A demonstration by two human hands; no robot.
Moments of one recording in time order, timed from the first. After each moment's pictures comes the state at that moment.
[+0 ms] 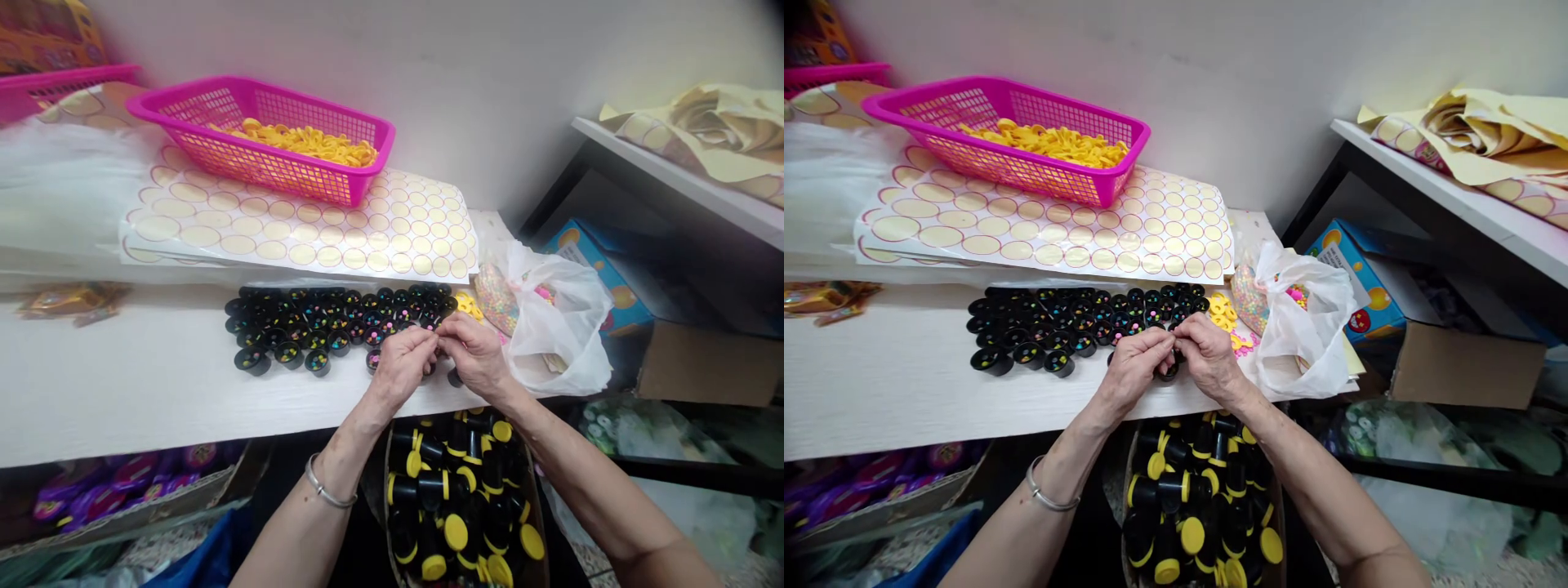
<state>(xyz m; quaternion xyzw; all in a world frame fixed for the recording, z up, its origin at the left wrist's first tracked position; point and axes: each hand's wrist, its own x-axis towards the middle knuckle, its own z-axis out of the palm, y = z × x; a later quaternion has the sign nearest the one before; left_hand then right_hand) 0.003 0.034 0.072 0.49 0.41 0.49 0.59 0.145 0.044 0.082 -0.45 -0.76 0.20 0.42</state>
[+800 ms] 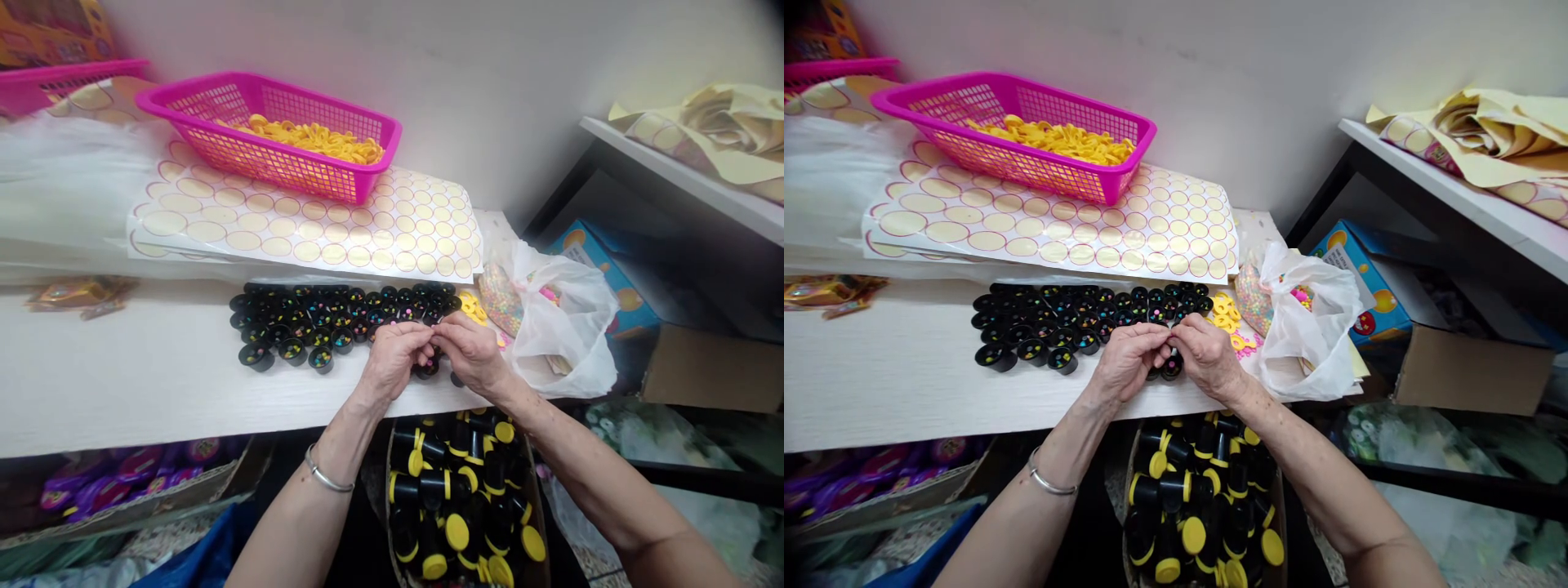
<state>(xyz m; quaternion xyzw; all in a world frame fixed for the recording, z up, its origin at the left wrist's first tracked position) -0.002 0.044 0.072 0.28 0.36 0.52 0.72 0.143 0.051 0.074 -0.38 -0.84 0.08 0.39</state>
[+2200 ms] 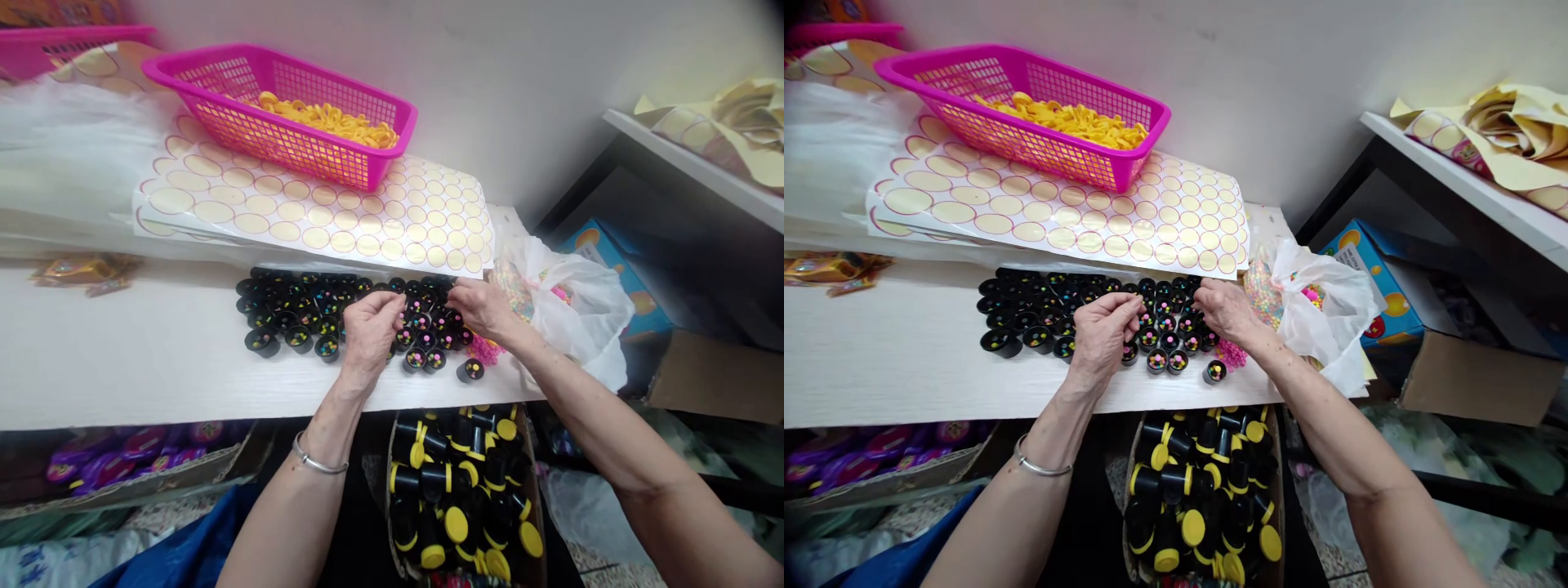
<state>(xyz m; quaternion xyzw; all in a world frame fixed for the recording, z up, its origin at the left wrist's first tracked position) -0.028 0.057 0.074 0.32 0.50 0.62 0.51 0.169 0.120 0.082 -0.43 -0.89 0.01 0.11</state>
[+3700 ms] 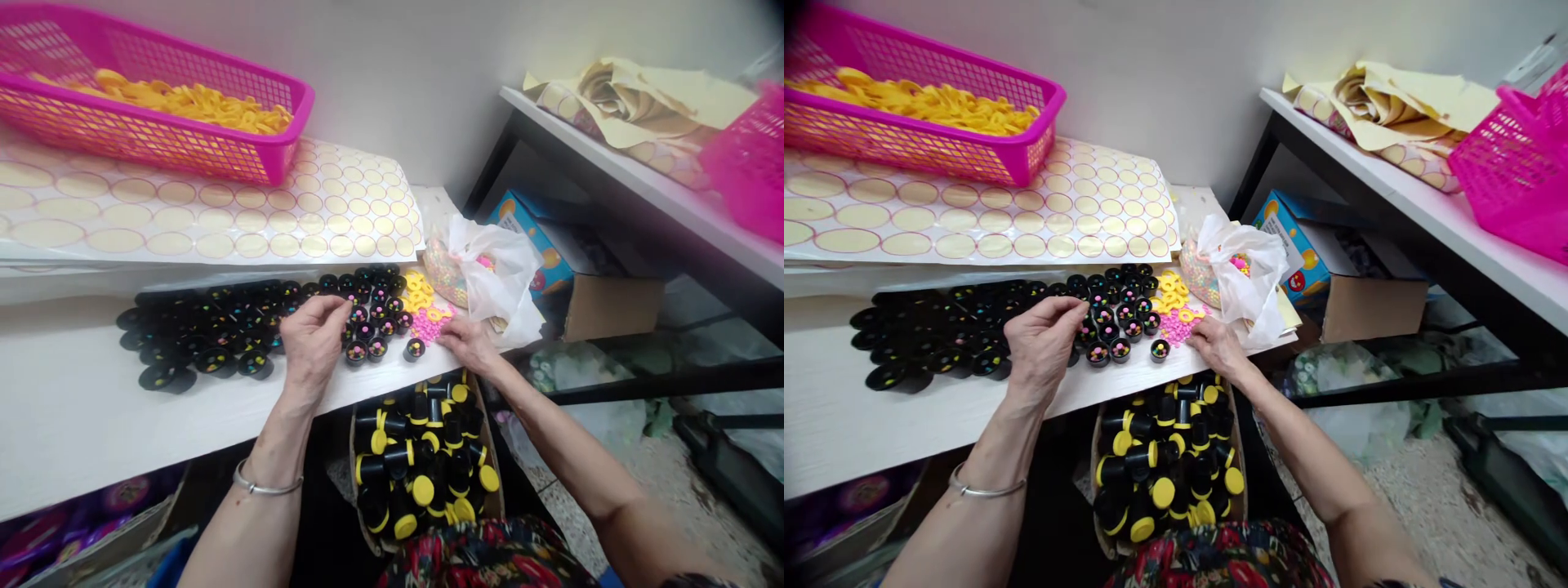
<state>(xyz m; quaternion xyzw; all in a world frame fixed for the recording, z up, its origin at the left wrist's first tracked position) -0.016 0.053 0.065 0.48 0.53 0.59 0.38 0.252 0.021 0.030 -0.59 -0.74 0.19 0.25</state>
